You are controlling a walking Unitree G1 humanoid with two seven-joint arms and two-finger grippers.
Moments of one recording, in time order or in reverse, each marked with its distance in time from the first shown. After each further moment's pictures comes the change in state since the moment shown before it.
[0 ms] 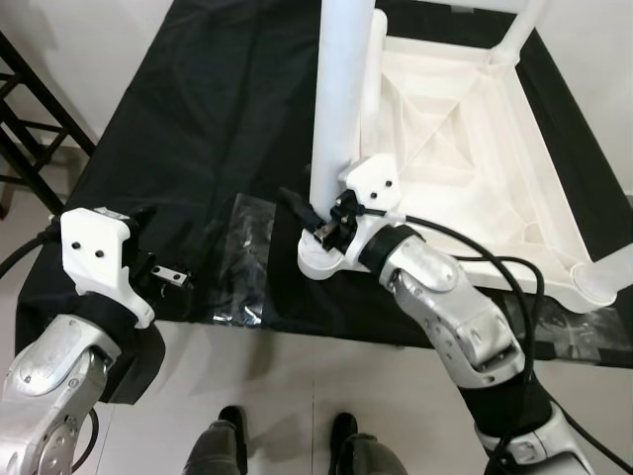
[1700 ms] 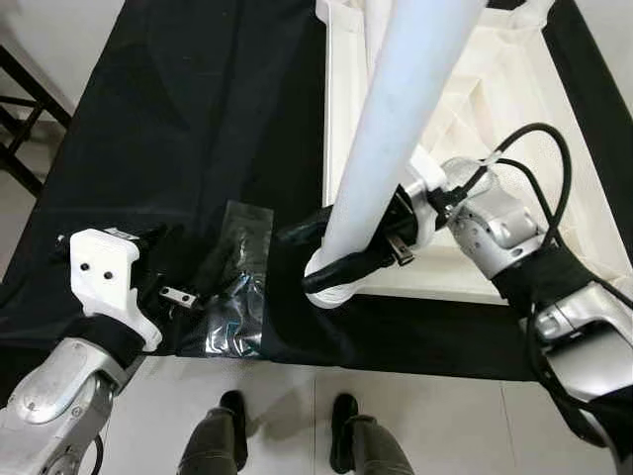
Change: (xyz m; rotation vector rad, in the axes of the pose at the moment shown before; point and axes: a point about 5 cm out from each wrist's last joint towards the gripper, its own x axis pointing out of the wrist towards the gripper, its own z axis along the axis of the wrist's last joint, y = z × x) left arm -0.016 -0.015 -0.002 -0.036 0.045 -0.015; right arm -0.001 -0.024 0.035 -0.118 -0.073 1.346
